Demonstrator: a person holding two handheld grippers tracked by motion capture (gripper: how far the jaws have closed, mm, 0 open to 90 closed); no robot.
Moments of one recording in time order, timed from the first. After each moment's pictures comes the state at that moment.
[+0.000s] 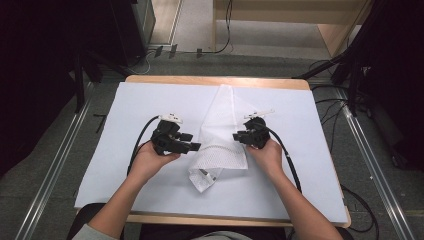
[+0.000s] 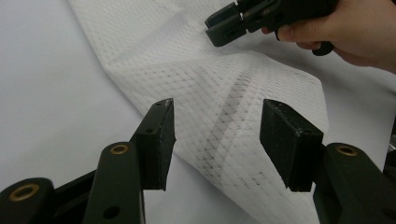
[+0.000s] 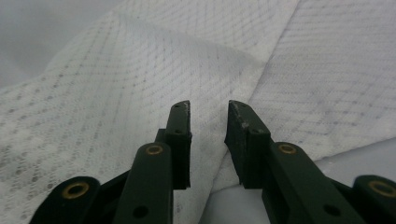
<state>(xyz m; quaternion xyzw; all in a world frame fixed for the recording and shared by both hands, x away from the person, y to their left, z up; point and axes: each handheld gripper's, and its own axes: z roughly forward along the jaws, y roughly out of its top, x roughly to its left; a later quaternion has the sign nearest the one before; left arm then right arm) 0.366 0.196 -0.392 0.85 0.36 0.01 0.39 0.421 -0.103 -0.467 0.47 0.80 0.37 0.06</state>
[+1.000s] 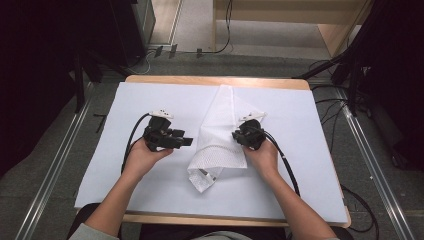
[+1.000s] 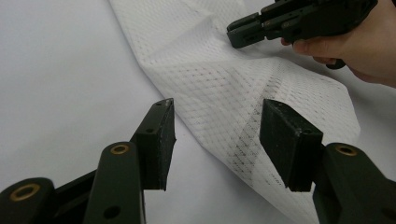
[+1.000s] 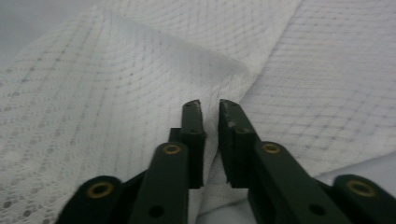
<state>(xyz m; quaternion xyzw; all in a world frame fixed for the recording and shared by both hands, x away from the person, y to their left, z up) 0.374 0.216 -0.393 0.84 0.39 0.02 0.39 0.417 -0.088 -0.471 0.45 0.81 0.36 0.12</state>
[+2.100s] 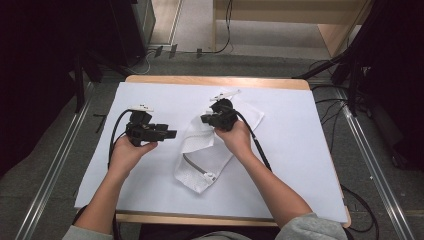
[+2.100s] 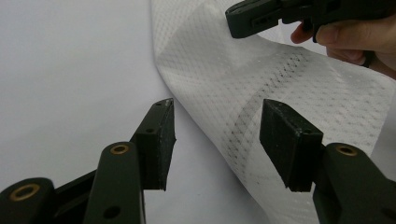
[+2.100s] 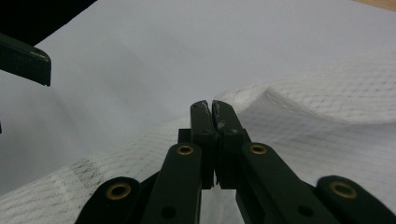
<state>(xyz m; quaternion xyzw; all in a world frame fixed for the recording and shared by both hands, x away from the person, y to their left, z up) 0.381 0.265 -0.385 0.80 0.44 0.04 0.40 0.449 -0.005 -0.416 0.39 0.81 0.43 0.04</state>
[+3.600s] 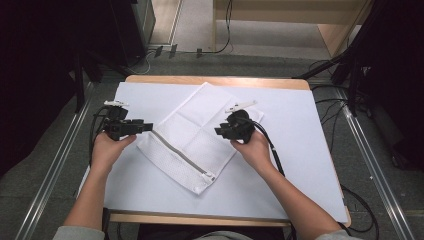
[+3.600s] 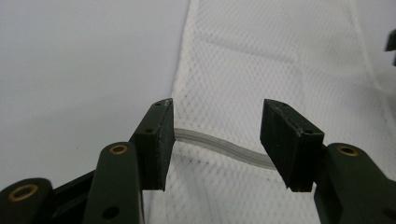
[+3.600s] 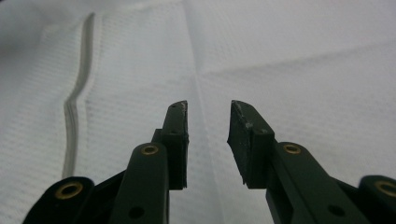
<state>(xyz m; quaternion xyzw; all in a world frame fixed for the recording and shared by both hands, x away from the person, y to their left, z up) 0.406 0.327 -0.402 0.77 0.51 0.08 0.37 0.411 -0.057 -0.420 0.38 0.83 0.40 0.08</state>
